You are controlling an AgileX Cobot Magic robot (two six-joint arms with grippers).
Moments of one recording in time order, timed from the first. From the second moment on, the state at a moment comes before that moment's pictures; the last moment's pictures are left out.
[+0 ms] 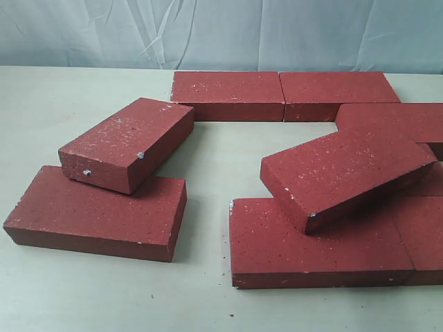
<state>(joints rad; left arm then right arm) -0.01 0.62 -0.54 -0.32 -0.15 -0.05 0.01 0.67 -0.60 0.20 -0.14 0.09</state>
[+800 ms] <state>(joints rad) -0.38 1.05 -0.83 0.11 0.35 -0.05 0.01 1.19 -0.99 -0.12 0.49 -0.03</state>
